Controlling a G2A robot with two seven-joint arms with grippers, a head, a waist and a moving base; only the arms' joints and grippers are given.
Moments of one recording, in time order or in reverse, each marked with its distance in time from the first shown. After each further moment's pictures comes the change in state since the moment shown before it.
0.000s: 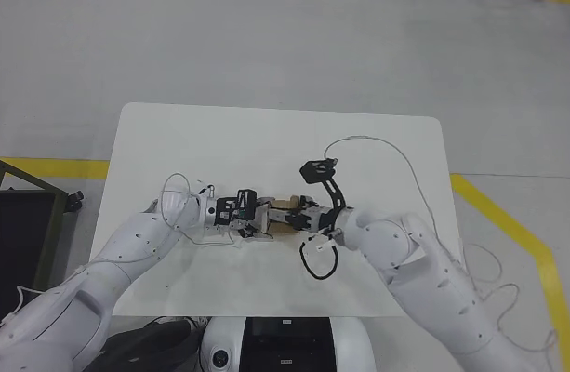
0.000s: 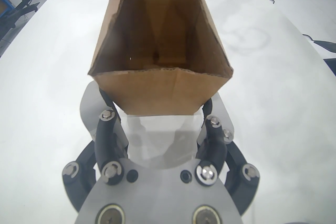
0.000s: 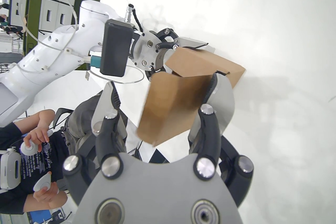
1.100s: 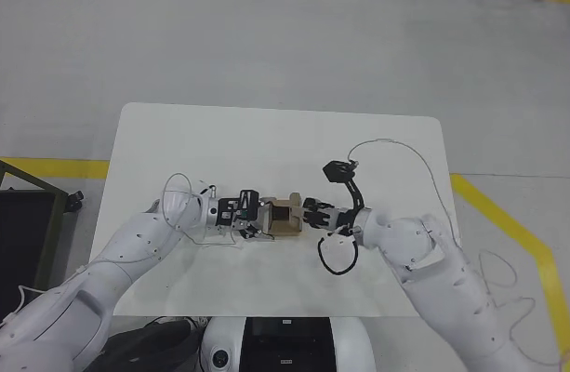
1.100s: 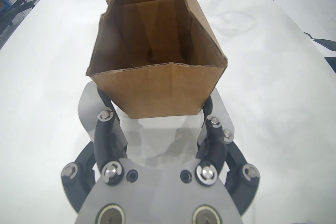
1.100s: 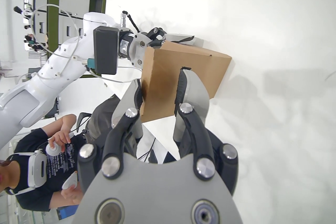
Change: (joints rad) left arm -0.001 -0.004 0.004 -0.009 -0.006 -0.005 -0.029; right arm -0.044 0.021 0.076 0.039 0.061 -0.026 0.009
